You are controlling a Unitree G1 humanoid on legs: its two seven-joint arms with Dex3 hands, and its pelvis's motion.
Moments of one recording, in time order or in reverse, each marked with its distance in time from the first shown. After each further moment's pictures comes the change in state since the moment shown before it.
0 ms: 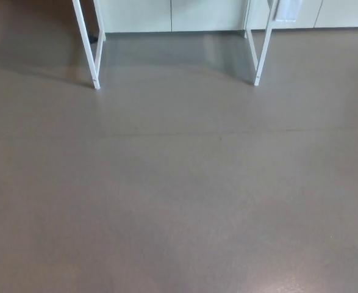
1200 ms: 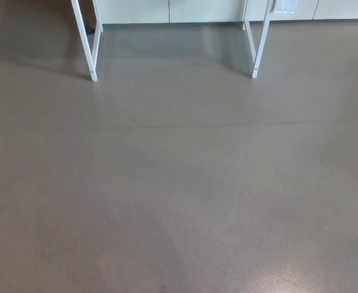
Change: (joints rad) left_arm -0.010 -0.011 0.002 -0.030 0.032 0.050 0.081; right_arm -0.003 0.012 0.010 -0.064 -0.041 0.104 -0.061
